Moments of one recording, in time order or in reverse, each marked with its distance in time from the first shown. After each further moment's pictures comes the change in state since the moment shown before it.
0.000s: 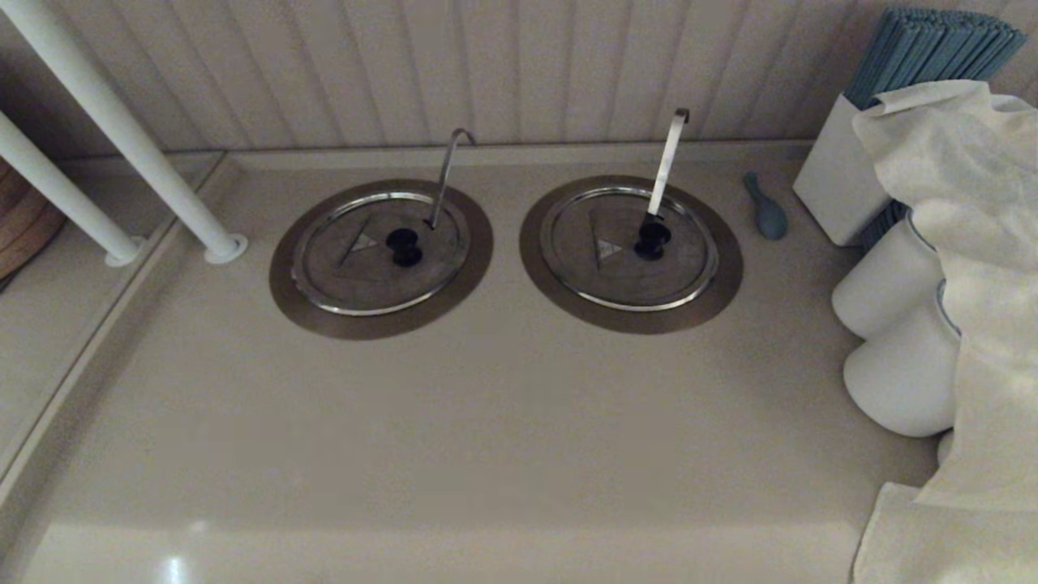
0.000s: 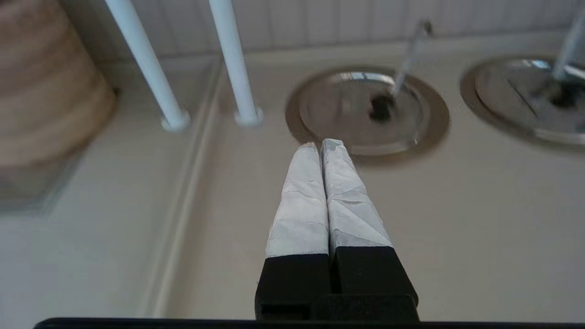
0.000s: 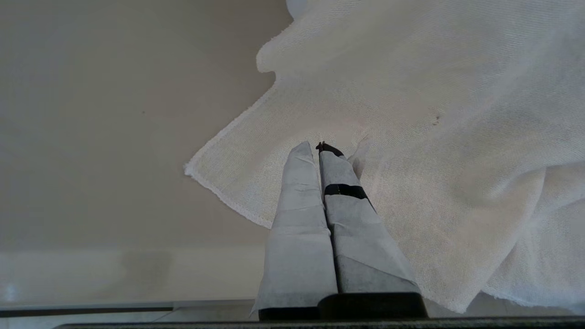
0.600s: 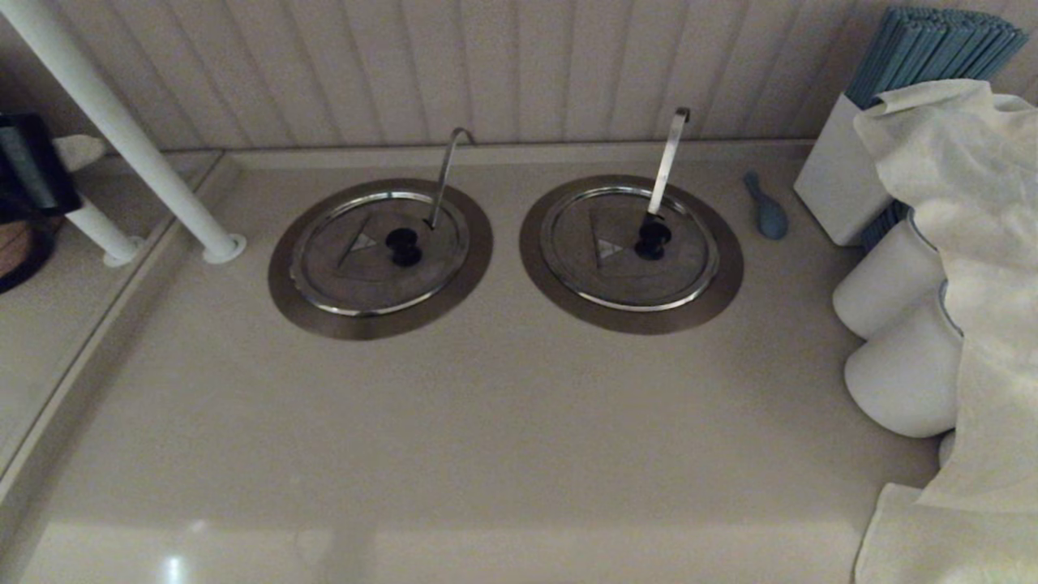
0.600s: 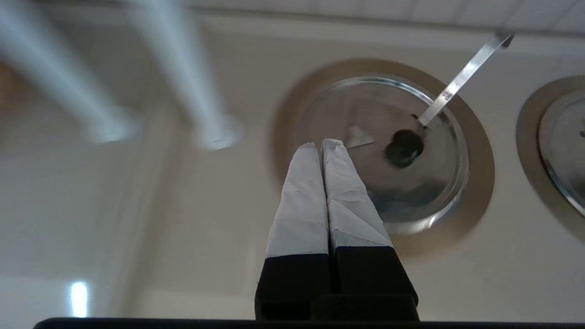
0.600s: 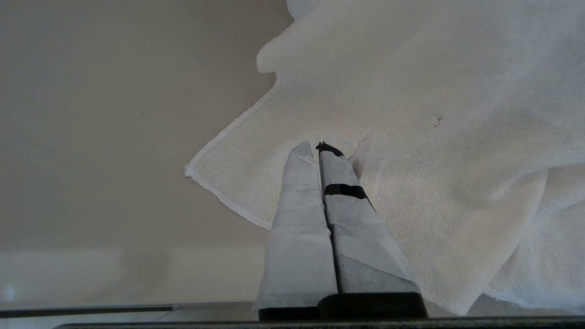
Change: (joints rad) left arm -0.150 0.921 -0.543 -0.101 0.191 -0.123; right arm 0.000 0.000 0.000 0.000 0.000 0.000
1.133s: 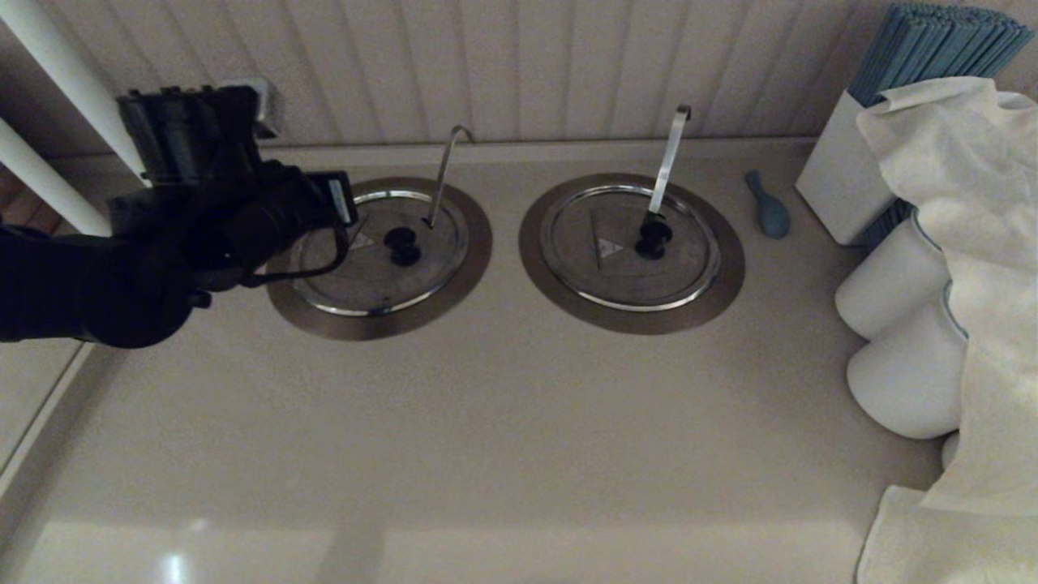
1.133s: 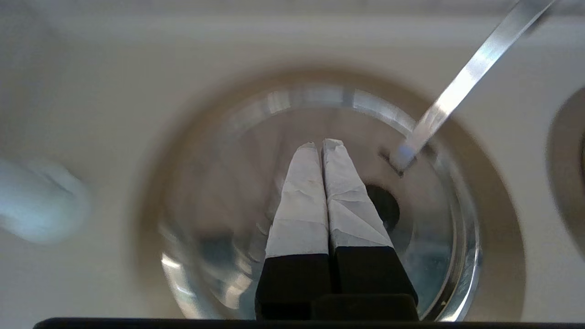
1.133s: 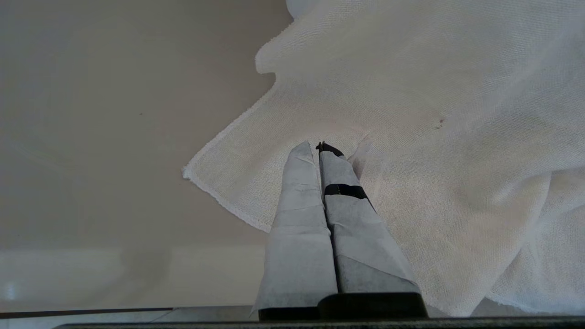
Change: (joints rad) left arm -0.140 0.551 -0.111 -0.461 0.083 -0.008; right arm 0.000 0.000 0.000 0.001 0.000 0.000
